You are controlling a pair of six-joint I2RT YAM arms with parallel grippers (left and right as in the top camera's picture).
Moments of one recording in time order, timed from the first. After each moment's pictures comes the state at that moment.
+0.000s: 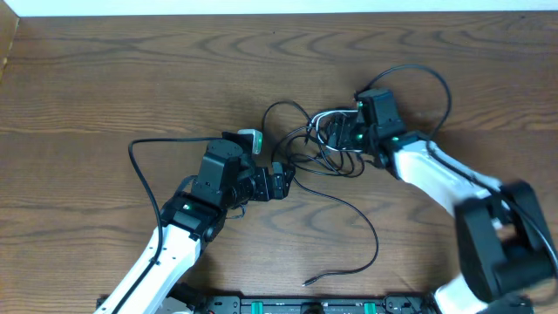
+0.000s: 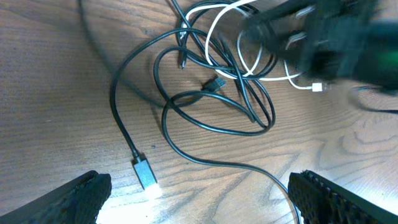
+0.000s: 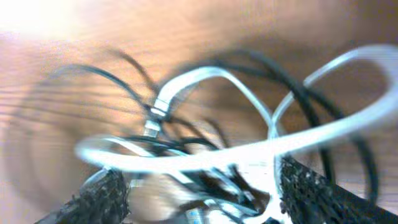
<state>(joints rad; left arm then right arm) -0.42 1.13 0.63 -0.26 0.31 -0.50 0.36 1.73 0.97 -0.09 -0.17 0.54</state>
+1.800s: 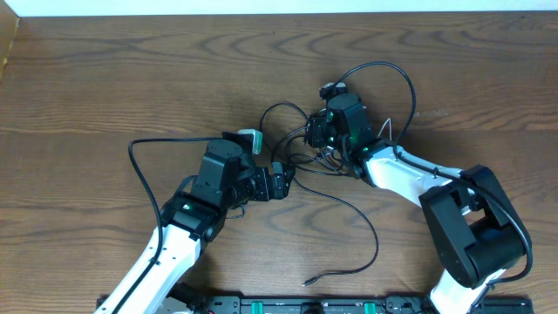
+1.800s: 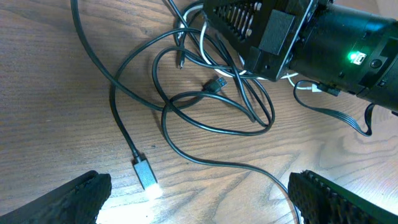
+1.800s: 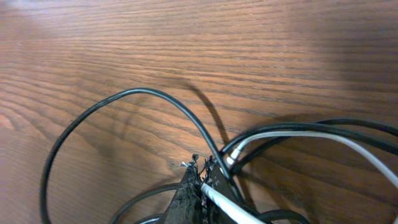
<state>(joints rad) -0.42 1.13 0.63 -0.26 0.31 -0.50 0.50 1.87 0.97 0.24 -0.09 0.43</state>
